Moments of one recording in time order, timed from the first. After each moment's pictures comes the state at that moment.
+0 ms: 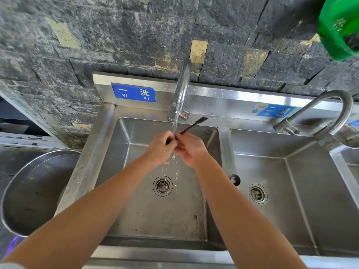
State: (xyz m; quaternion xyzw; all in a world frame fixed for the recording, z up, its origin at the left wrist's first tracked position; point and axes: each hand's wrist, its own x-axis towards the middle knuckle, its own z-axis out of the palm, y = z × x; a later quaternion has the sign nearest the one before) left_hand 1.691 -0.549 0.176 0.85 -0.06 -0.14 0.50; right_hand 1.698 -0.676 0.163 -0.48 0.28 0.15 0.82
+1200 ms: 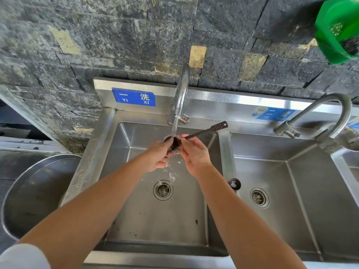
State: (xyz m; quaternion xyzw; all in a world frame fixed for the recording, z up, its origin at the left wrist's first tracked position) left_hand 1.711 -0.550 0.163 0.66 0.16 -0.35 0.65; right_hand 1.680 -0.681 0.162 -0.45 0.23 0.07 0.86
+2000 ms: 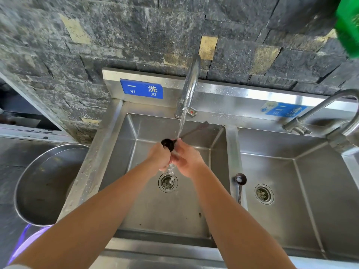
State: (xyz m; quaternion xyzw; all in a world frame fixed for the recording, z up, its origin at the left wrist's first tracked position) left_hand 1.682 -0.540 0.140 0.80 0.21 -0.24 0.50; right_hand 1.677 -0.649 0.127 -0.47 0.30 0.19 0.81
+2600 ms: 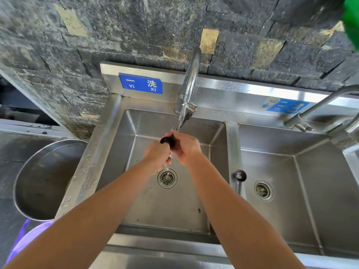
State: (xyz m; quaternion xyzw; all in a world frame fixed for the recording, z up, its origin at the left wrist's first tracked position) left_hand 1.666 -0.545 0.167 0.77 0.27 -0.25 0.53; right_hand 1.693 -0.644 0.135 -0.43 0.31 0.15 0.83
